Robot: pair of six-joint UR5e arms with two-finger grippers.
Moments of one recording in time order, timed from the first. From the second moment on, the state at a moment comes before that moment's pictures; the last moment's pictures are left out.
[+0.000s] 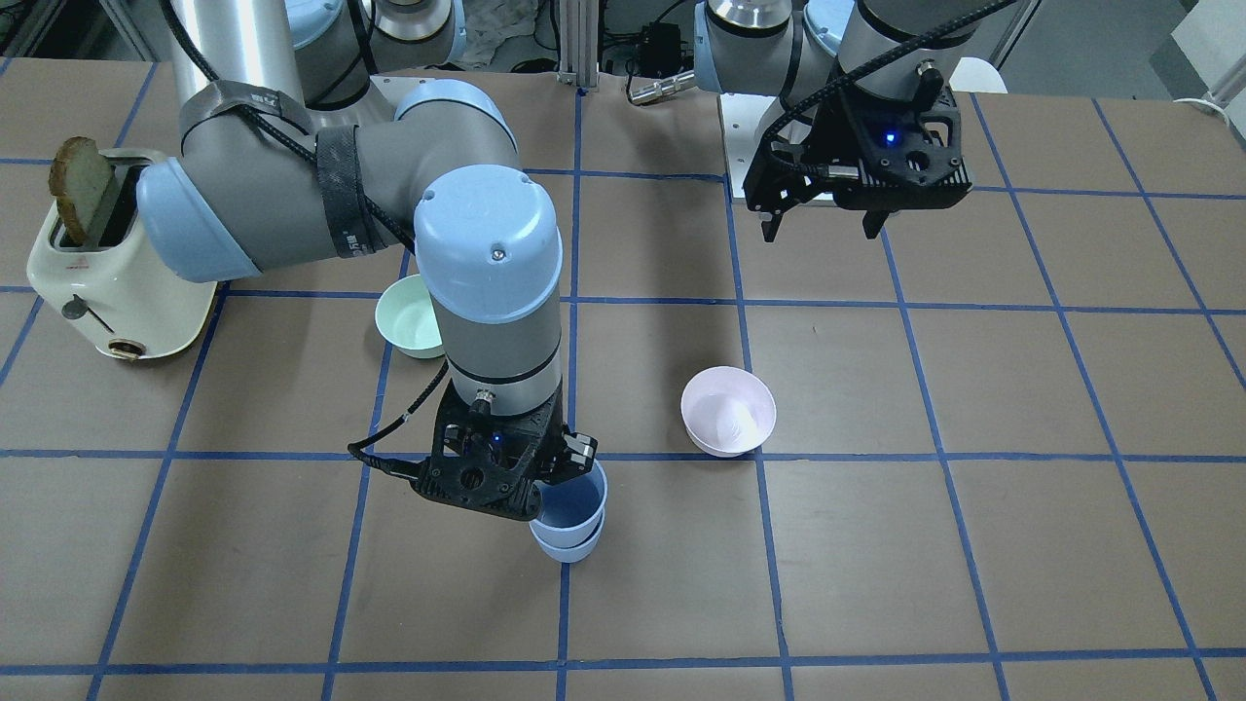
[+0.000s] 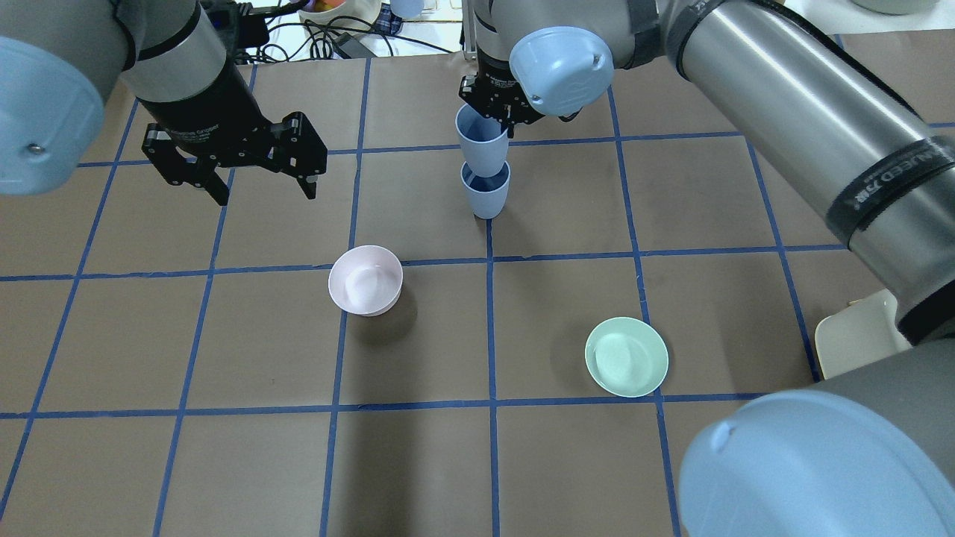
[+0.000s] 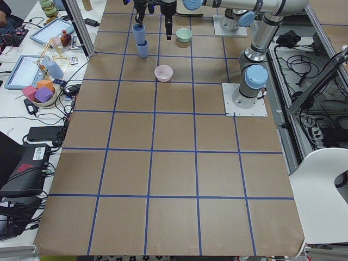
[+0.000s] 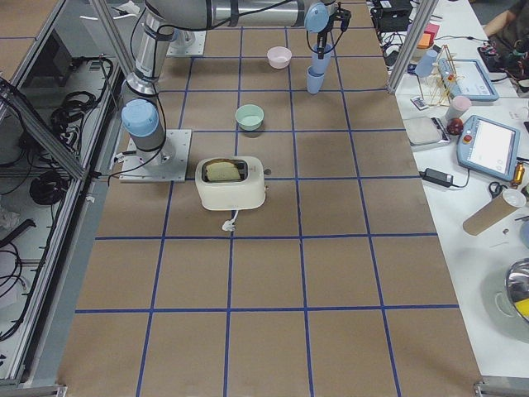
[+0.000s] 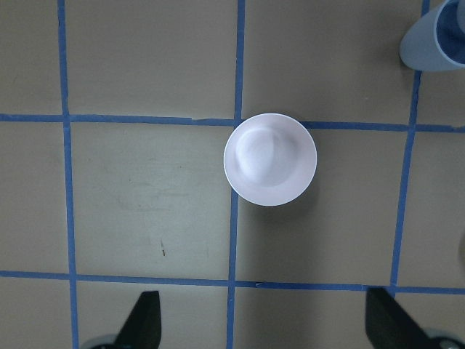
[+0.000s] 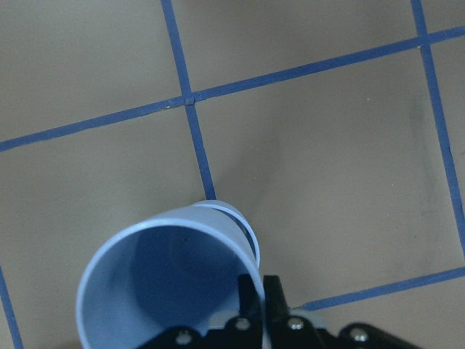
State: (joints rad) left arm -1.63 -1.55 -1.56 -1.61 1.59 -0.10; right arm 1.87 -1.05 1.23 -1.86 -1.60 0.53
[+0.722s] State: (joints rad) left arm -1.63 -1.55 -1.56 -1.61 1.59 -0.10; right arm 1.87 -1.05 1.25 -1.86 -1.59 0.52
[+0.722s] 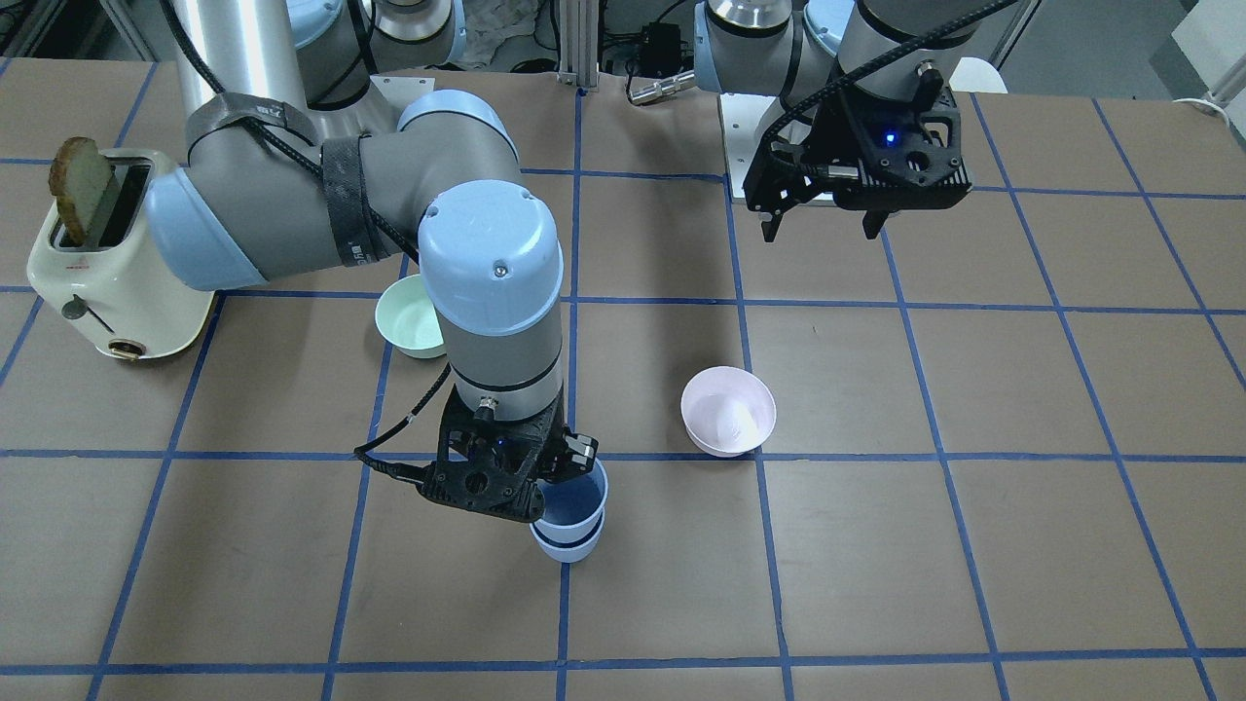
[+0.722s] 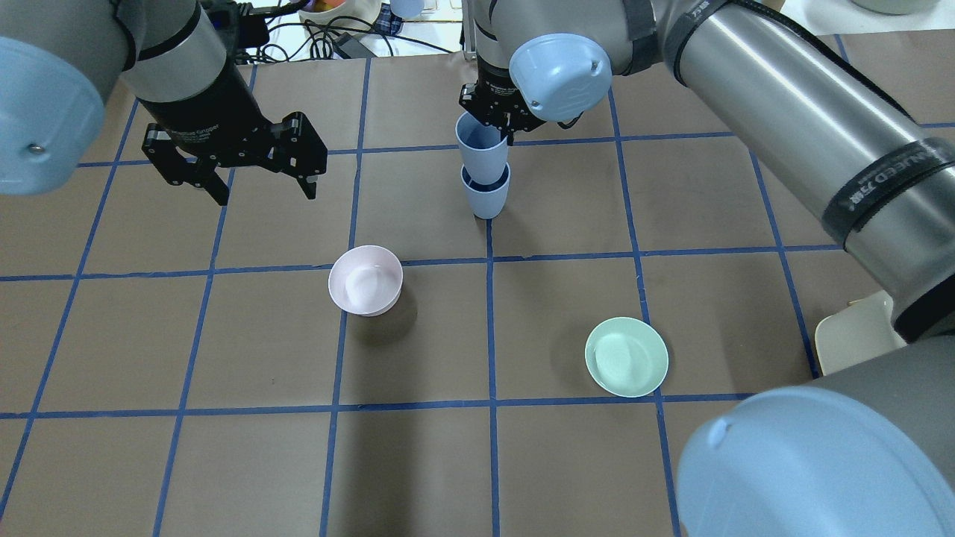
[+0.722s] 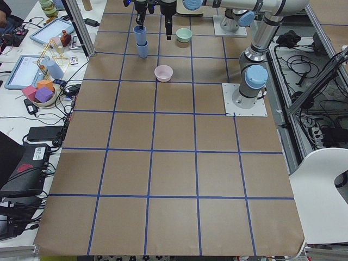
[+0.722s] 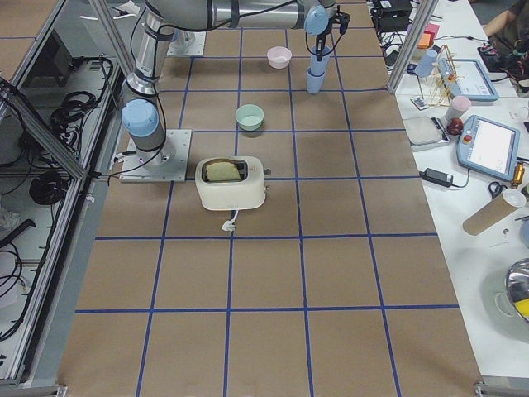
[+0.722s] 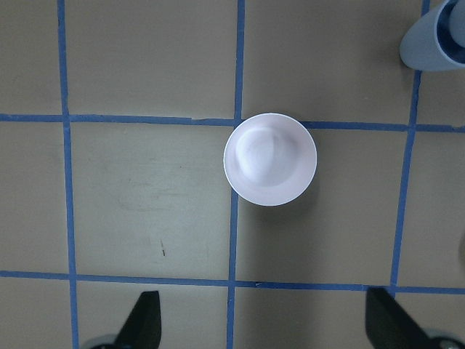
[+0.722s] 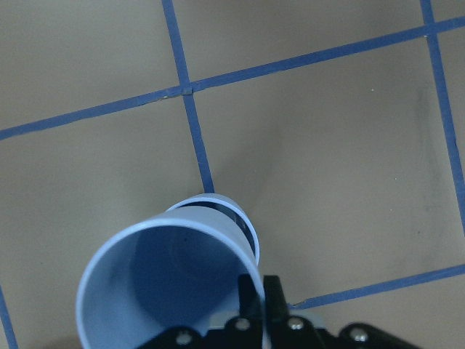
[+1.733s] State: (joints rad) left arm -1.63 -1.55 -1.56 -1.61 1.59 -0.10; right arm 1.76 -1.12 1.24 -1.78 -1.61 0.33
